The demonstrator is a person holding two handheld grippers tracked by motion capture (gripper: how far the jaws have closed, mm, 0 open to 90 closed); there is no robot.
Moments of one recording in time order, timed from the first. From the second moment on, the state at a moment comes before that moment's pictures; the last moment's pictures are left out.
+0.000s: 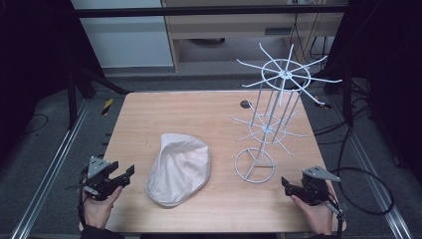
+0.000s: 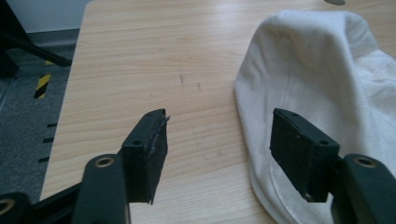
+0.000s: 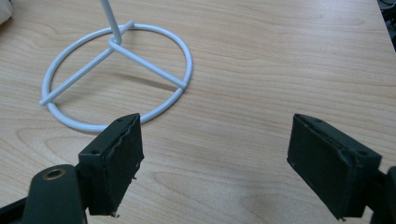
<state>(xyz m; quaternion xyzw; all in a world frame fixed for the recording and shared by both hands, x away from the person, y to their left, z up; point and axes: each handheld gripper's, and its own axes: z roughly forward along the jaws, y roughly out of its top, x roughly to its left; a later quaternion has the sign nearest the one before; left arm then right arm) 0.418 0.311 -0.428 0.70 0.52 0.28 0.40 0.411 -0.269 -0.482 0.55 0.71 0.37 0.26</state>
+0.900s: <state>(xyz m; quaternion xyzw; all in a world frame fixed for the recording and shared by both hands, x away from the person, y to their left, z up) 0.447 0.241 -0.392 0.74 0.46 0.25 0.43 0.410 -0.274 -0.482 0.56 0.70 0.37 0.27</state>
